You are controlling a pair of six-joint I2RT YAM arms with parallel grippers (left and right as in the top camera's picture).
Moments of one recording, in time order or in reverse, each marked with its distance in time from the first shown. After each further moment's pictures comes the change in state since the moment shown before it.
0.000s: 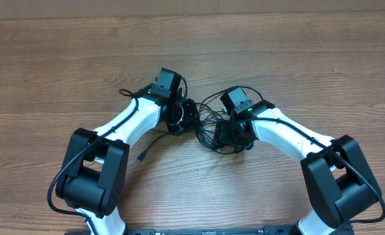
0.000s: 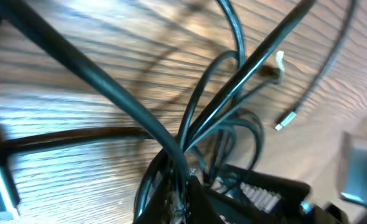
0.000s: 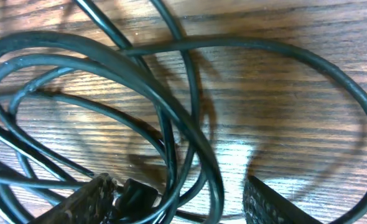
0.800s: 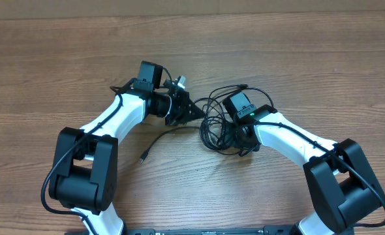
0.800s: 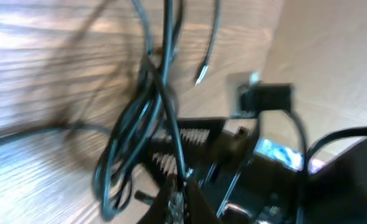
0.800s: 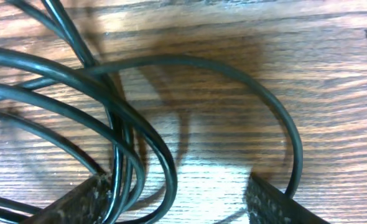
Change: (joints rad) left arm 0.117 0.000 0.004 0.031 0.378 0.233; right arm 0.000 -0.029 -0.060 0.018 0.161 -0.001
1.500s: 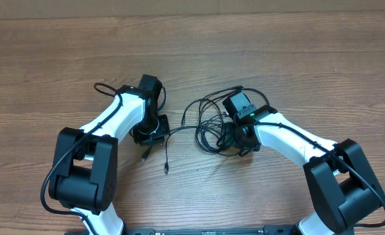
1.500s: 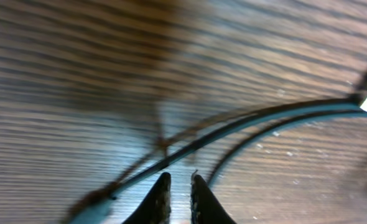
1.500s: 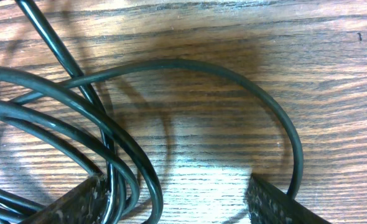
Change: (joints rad) left arm 0.001 0.000 0.005 -0.438 -0.813 0.113; right arm 0.000 -0.001 -0.002 0.007 0.007 0.001
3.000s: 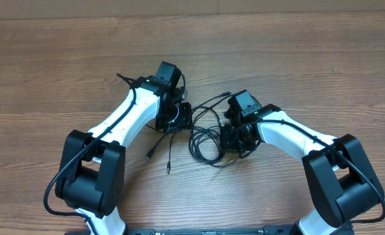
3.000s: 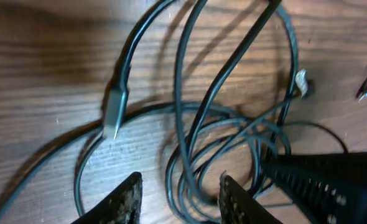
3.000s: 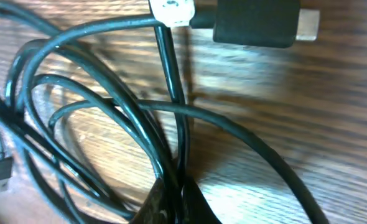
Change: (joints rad) left arm -0.114 -0.002 0.134 0.071 0.209 0.049; right arm -0.043 0.024 -0.013 0.018 -0.353 -0.210
